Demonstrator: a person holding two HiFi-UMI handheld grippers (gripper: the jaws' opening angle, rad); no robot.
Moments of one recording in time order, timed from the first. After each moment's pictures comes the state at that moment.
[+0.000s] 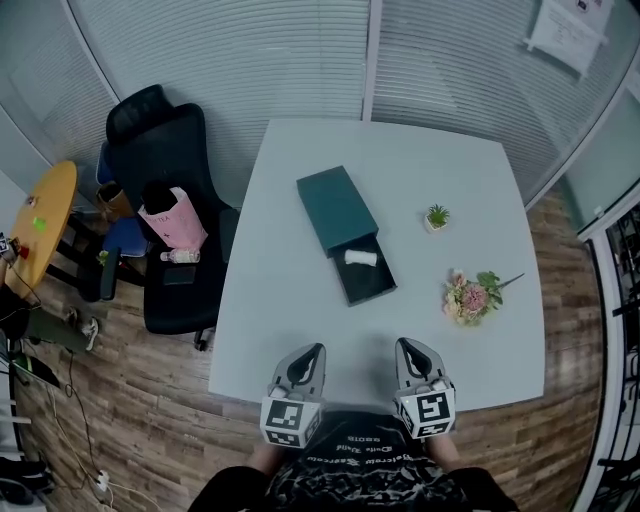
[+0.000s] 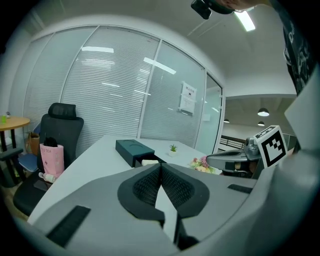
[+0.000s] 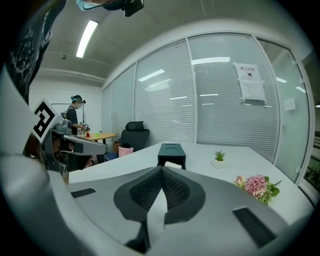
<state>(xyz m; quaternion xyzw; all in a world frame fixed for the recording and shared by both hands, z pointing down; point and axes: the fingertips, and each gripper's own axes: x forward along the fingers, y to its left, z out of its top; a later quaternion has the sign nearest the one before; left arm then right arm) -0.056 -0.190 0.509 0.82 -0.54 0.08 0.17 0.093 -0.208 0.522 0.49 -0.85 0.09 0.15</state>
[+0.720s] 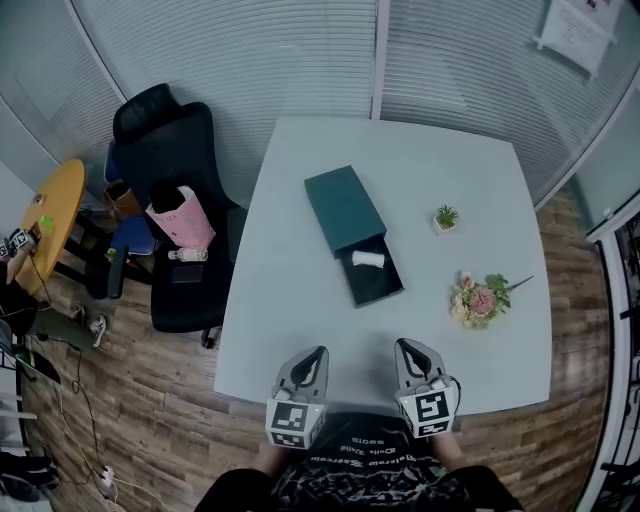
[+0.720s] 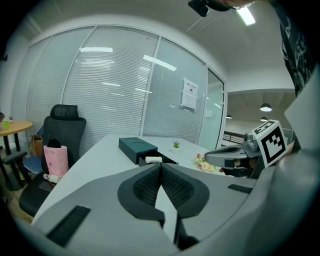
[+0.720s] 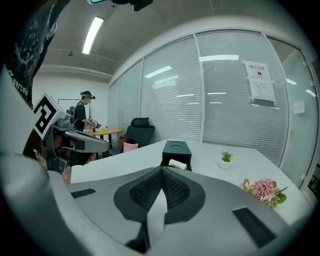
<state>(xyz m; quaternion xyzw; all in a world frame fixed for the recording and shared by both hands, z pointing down) -0.062 -0.191 0.523 0.81 -0.55 0.11 0.17 0.081 -0.217 0.531 0.46 -0.87 0.08 0.18</state>
